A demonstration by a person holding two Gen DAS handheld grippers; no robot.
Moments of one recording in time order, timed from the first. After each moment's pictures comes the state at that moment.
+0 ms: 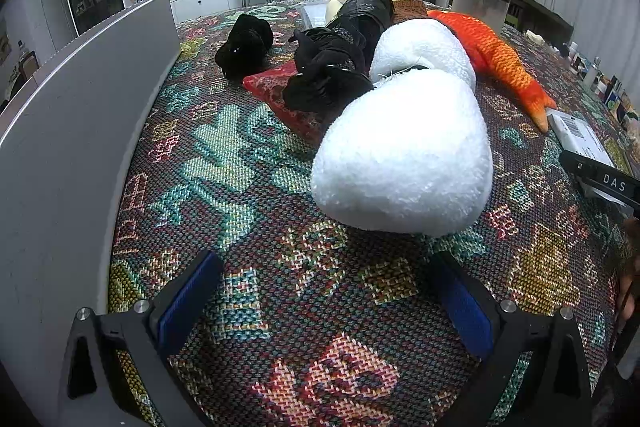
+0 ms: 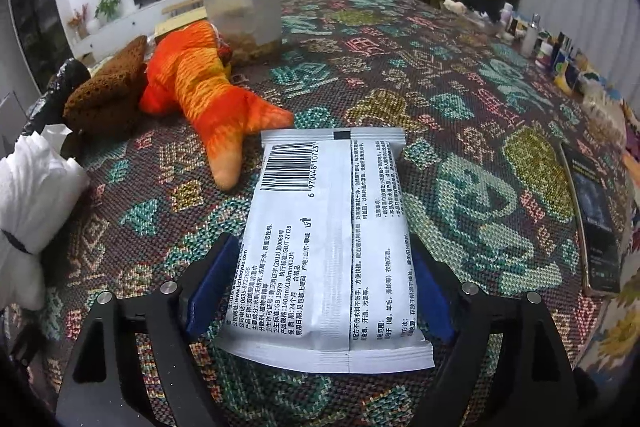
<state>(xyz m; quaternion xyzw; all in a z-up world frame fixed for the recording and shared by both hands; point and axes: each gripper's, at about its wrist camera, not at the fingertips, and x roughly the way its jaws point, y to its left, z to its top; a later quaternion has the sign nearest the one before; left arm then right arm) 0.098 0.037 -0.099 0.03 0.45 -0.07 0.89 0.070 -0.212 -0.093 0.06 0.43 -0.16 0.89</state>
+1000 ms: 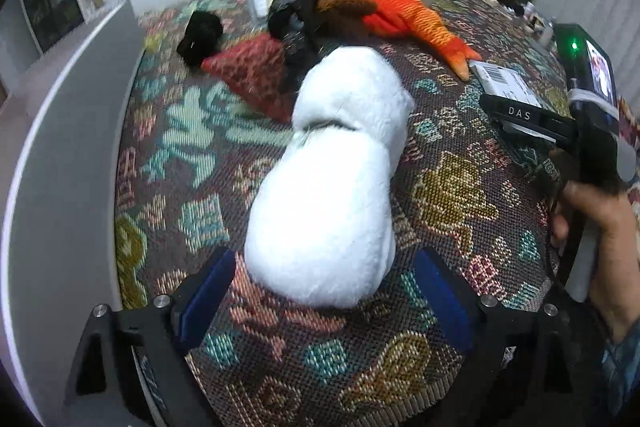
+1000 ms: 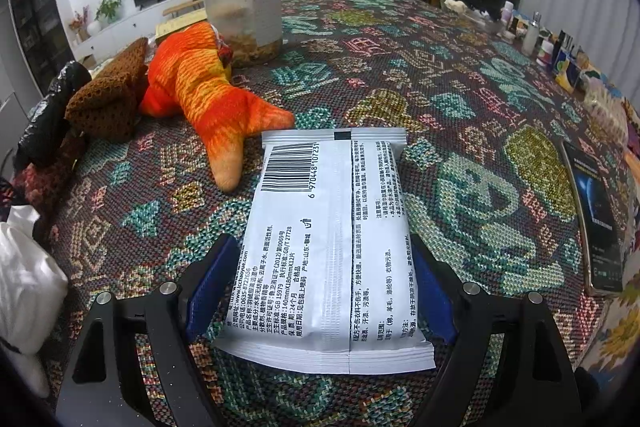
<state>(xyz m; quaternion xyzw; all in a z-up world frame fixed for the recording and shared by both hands) 0.047 0.012 -0.063 0.06 0.49 -0.14 0.86 0.069 -0.213 -0.093 0.06 0.42 -0.15 0.89</state>
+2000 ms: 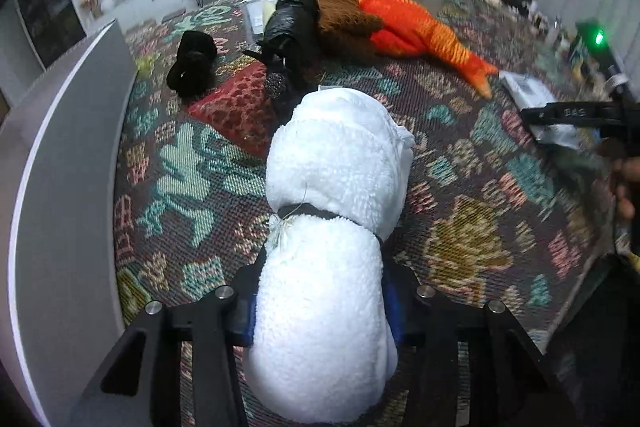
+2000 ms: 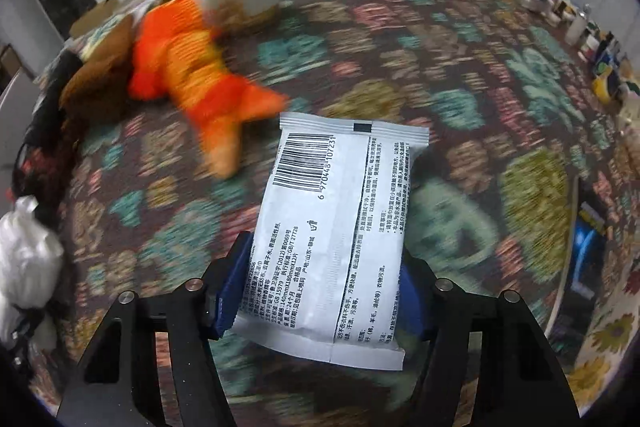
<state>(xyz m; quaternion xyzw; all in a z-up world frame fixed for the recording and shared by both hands) 0.084 0.011 -0.059 0.05 0.49 -0.14 0.86 0.116 -0.290 -0.075 0.06 0.54 -0.08 0.84</state>
